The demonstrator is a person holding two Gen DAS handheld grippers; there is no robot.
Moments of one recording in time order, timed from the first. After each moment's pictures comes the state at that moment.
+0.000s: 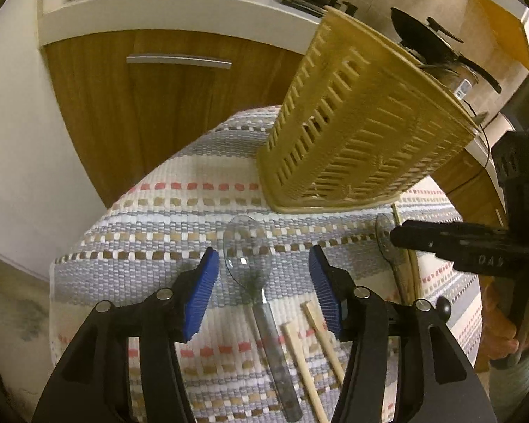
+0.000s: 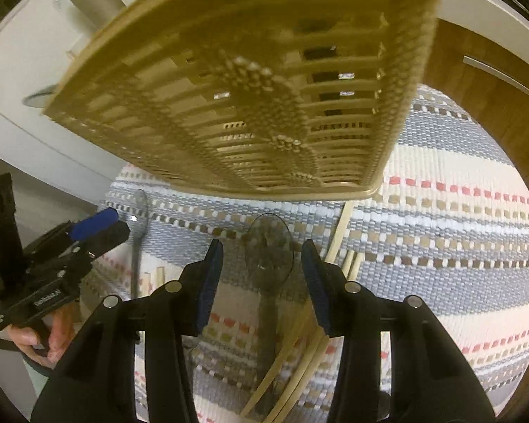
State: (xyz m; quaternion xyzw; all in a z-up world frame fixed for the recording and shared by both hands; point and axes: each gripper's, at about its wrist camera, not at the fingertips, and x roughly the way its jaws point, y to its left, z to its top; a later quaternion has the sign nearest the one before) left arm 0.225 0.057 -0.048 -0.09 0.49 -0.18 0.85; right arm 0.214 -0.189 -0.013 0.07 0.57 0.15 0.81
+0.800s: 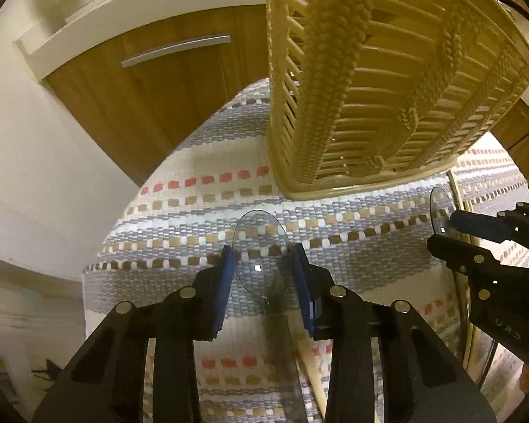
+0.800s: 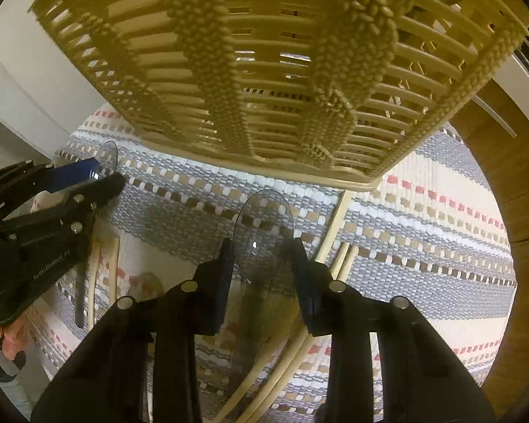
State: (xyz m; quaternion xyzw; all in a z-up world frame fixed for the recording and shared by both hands) left arm 0.248 -0.013 -0.065 0.05 0.54 -0.09 0.84; right arm 0.206 -0.126 -0.044 -0.07 0.57 0.10 0.81
